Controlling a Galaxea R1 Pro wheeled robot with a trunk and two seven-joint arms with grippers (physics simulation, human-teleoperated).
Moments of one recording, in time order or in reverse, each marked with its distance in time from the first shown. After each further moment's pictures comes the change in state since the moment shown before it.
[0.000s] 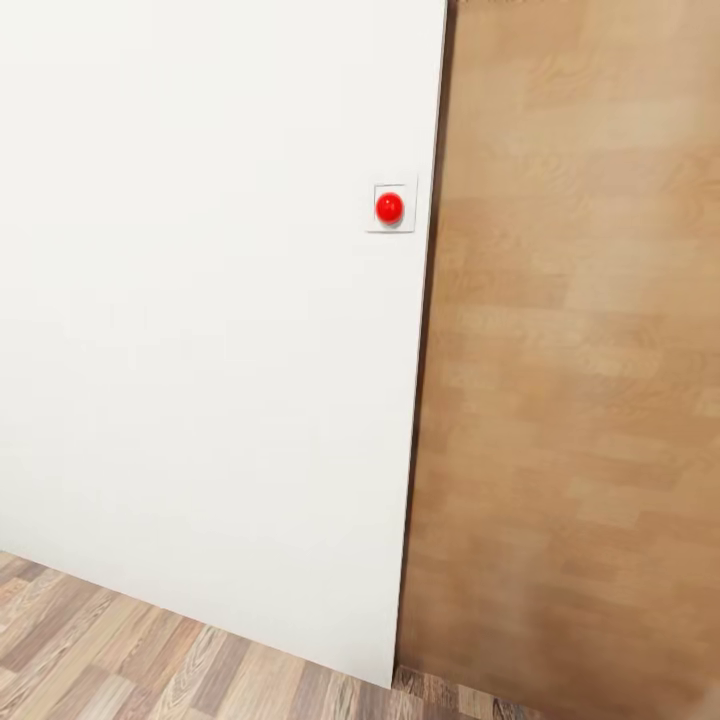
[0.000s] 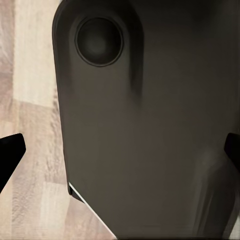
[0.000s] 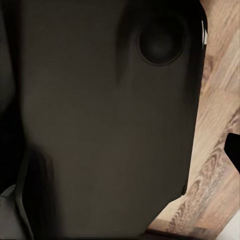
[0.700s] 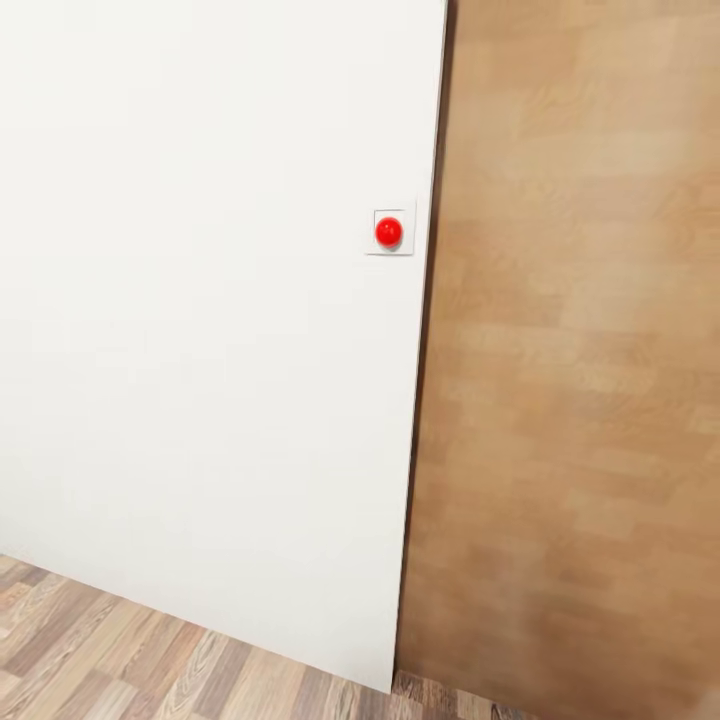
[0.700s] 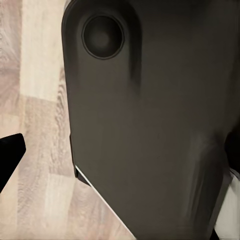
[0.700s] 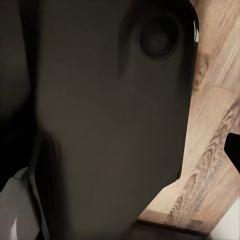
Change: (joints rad) left arm 0.000 0.002 -0.002 0.000 -0.001 0.006 0.000; right arm 0.000 0.002 0.002 0.000 0.005 0.000 0.000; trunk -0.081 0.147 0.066
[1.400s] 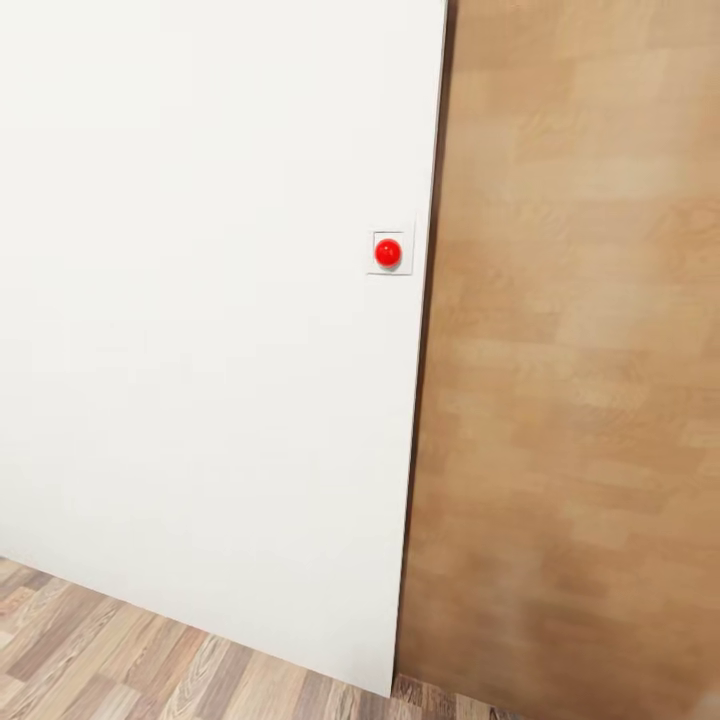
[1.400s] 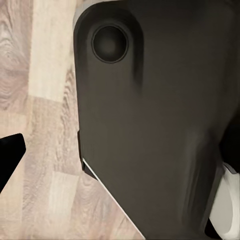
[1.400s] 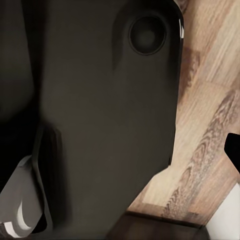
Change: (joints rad) left arm -0.002 0.006 0.002 -0.022 0.002 0.009 0.001; right arm 0.000 -0.009 -0.005 0.000 -0.004 -0.001 -0.001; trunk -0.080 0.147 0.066
